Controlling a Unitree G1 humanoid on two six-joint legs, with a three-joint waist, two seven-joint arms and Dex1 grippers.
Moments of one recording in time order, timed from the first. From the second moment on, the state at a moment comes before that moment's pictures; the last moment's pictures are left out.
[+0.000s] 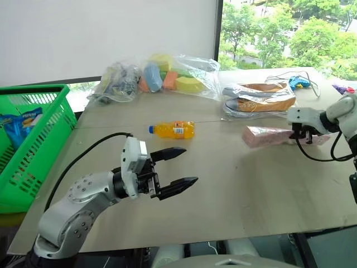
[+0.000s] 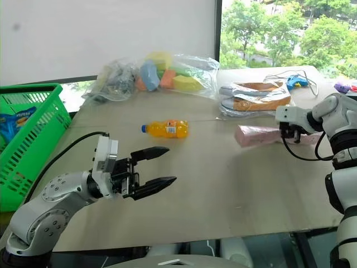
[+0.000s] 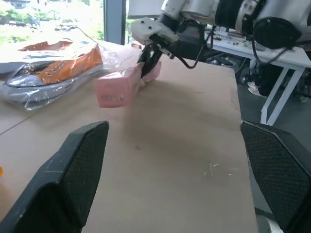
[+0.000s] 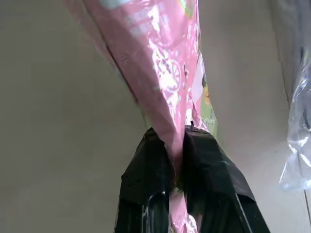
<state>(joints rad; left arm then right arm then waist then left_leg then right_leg) 0.07 0.63 0.12 -0.65 -0.86 0.59 -0.81 -0.96 -0.81 0.25 0.74 -0.24 0.23 1.38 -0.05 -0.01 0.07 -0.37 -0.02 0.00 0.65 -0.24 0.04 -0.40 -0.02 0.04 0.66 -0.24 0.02</state>
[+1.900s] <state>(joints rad) -0.53 0.87 0.59 0.20 -0.54 0.17 -0.29 -0.75 -0.20 0.11 -0.40 0.53 0.83 0.63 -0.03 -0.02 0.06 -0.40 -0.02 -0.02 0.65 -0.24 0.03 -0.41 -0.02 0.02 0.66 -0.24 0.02</state>
